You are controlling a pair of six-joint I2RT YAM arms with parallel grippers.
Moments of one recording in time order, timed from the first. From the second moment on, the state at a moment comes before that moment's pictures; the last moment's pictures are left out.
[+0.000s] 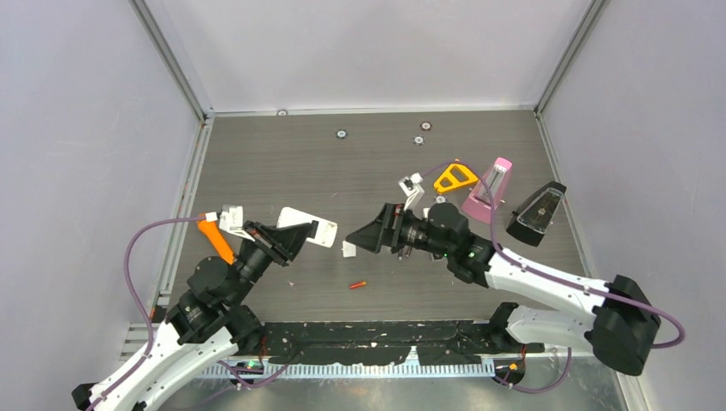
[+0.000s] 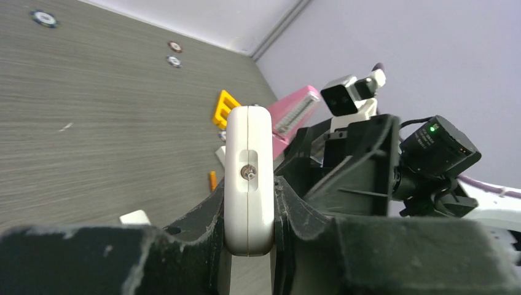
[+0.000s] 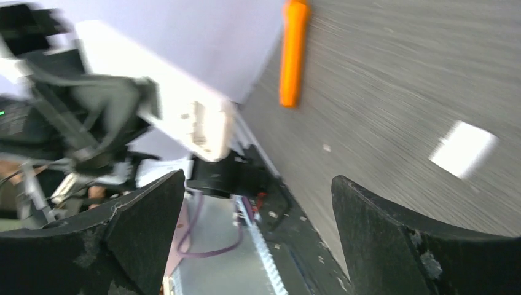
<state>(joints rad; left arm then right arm) -0.84 0.27 0.49 -0.14 -0.26 -0.66 0.88 1.13 0.65 0.25 -0.23 0.90</state>
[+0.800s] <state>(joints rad) -0.84 0.34 0.47 0.06 -0.07 -1.00 0.98 1.12 0.61 0.67 -0.28 1.08</state>
